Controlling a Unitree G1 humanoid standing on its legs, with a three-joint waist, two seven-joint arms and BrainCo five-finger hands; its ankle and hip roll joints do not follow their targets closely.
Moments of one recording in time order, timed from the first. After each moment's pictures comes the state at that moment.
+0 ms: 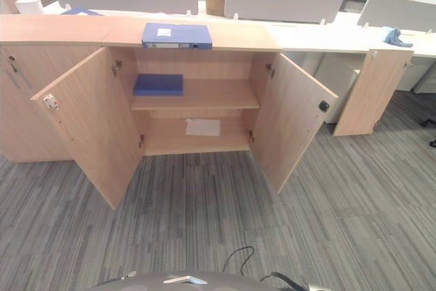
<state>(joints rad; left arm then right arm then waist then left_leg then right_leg) 0.01 0.22 -0.27 1.29 -0.61 0.12 0.13 -0.02 -0.19 0.32 1.23 0.57 0.45 0.29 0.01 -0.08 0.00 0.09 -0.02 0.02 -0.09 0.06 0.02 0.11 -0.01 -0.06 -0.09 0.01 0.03</state>
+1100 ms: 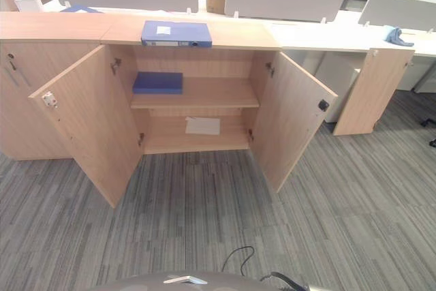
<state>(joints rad) 0.03 0.21 -0.25 1.29 -0.66 0.14 0.13 -0.02 -0.19 0.32 1.23 0.57 0.44 0.30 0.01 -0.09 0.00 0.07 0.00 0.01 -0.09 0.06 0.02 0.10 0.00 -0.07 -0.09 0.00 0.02</state>
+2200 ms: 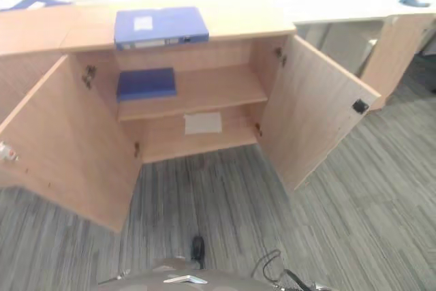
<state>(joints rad) -0.02 0.24 -0.12 1.30 -0.69 0.15 0.12 -0.06 -0.19 0.22 1.39 0.61 0.41 0.29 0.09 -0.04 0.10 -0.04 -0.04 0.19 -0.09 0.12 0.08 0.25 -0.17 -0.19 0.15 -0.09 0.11</state>
